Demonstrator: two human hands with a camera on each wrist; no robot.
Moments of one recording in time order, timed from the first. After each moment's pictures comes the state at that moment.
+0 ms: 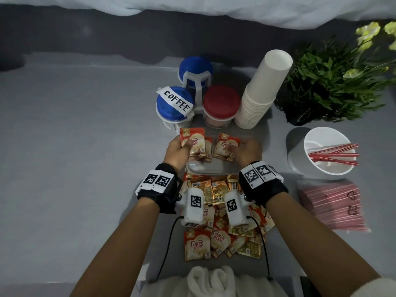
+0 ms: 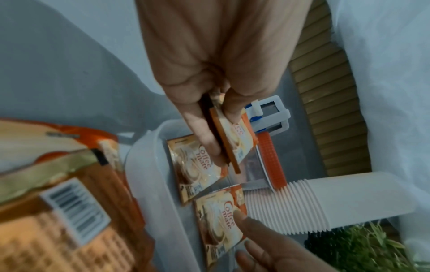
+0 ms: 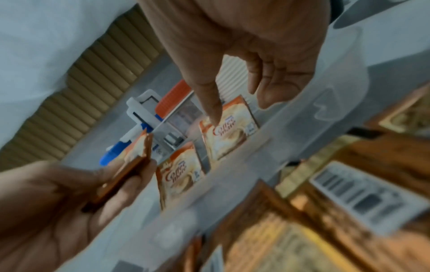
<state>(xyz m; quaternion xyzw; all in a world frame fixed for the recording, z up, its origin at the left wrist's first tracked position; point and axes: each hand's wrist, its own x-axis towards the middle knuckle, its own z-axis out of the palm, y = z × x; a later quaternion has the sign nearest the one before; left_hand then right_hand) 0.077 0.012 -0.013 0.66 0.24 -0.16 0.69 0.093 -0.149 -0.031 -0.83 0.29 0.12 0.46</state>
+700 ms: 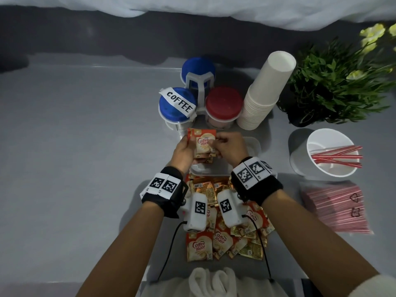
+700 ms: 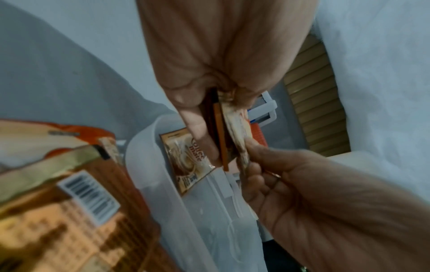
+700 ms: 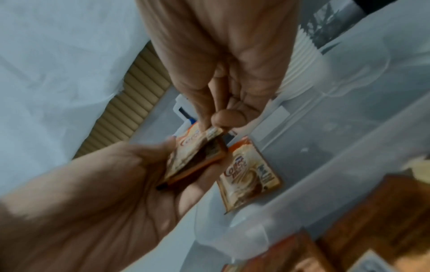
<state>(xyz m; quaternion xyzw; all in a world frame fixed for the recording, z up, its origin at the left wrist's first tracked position) 0.075 0.006 -0.013 0.66 0.20 -0.14 0.71 0.097 -0.112 -0.008 -0.82 0.11 0.16 0.54</state>
